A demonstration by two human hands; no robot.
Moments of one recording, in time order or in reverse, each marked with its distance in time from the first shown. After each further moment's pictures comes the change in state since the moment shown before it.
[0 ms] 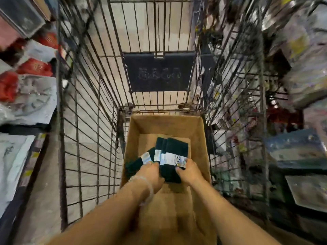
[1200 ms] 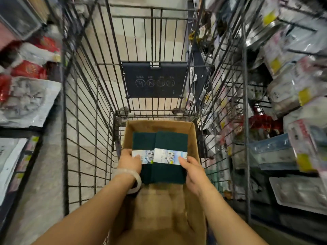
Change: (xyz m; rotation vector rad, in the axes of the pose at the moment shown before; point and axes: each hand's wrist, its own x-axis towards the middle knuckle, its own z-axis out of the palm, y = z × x) left_hand -0.013 -0.005 -0.041 -0.926 0.434 -0.320; right_hand -0.032 -0.001 -0.029 1.107 -0.102 0.029
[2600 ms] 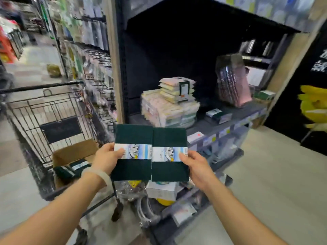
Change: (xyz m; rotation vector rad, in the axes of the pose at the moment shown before) left_hand -0.598 -0.249 -0.110 -0.098 -0.550 0.766; right_hand -0.674 0.266 -0.249 0.243 0.317 -0.825
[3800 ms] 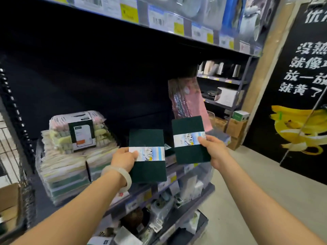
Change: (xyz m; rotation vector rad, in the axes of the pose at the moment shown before) left_hand 0.111 0.105 0.373 -0.095 -0.114 0.001; right_hand 0.208 -0.209 -0.293 -0.110 0.308 -0.137
